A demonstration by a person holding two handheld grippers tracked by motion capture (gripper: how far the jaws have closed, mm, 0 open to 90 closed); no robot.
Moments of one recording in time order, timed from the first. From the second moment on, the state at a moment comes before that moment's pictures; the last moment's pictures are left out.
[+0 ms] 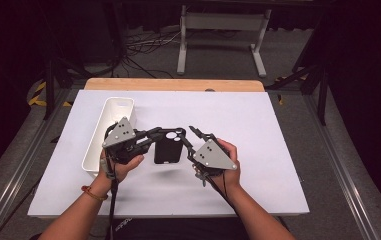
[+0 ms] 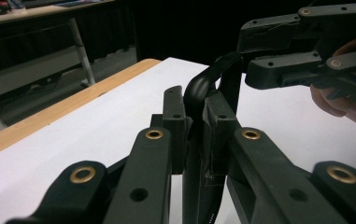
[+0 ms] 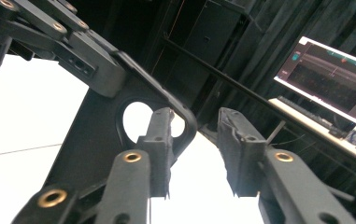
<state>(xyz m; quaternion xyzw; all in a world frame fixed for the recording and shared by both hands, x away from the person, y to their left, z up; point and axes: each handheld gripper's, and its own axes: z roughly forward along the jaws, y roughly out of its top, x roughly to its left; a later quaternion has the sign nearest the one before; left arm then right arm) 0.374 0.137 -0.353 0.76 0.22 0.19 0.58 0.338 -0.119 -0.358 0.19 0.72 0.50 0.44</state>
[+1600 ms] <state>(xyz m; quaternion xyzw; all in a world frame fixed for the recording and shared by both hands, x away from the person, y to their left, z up) 0.370 0.156 -0.339 0.75 0.21 0.22 0.59 0.316 -0.205 -0.415 0.25 0.78 0.45 0.36</state>
